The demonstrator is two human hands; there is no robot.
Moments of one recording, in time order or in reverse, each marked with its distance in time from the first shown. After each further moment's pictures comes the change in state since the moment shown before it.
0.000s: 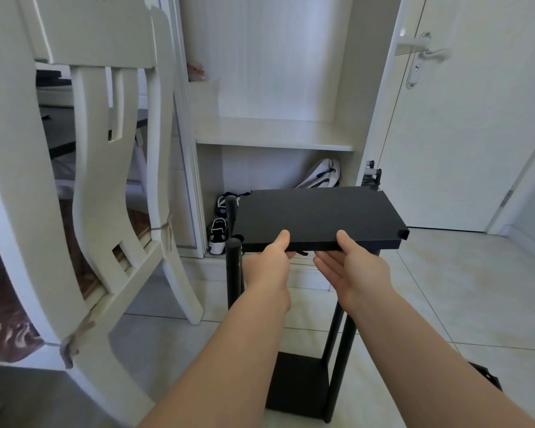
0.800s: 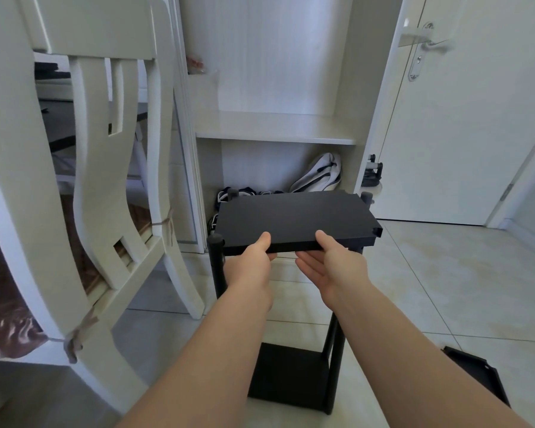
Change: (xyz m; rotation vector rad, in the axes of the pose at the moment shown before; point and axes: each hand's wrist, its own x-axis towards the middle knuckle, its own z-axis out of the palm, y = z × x) left_hand 0.014 0.006 -0.029 0.000 0.103 -0.002; right_hand 0.000 0.024 0.019 -0.062 -0.021 0.084
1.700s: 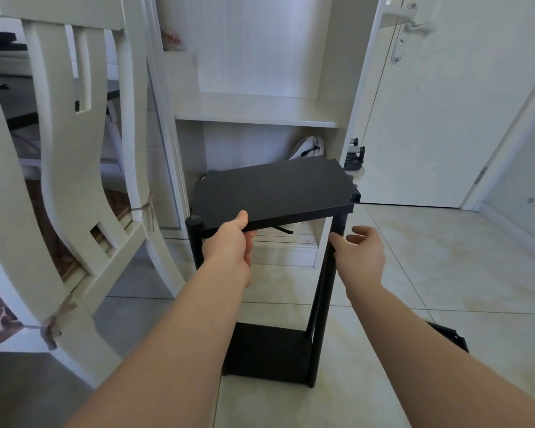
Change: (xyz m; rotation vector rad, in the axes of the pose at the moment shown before) left_hand -0.009 0.011 -0.004 0.025 -0.050 -0.107; right_hand 0.035 -0.002 -0.070 -0.662 0.288 -0.425
